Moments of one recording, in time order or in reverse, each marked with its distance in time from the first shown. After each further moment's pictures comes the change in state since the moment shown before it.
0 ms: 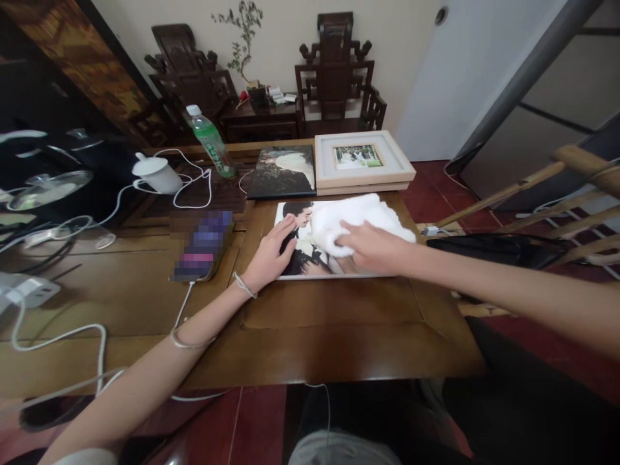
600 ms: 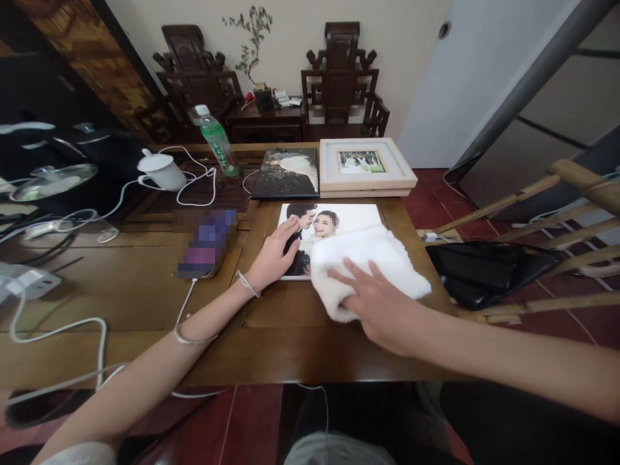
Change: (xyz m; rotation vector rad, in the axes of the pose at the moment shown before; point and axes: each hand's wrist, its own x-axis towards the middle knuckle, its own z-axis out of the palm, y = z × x) left_hand 0.001 0.000 0.003 -0.015 0.005 0.007; right_hand -0.058 -0.053 0.029 -0.069 -0.083 -0.127
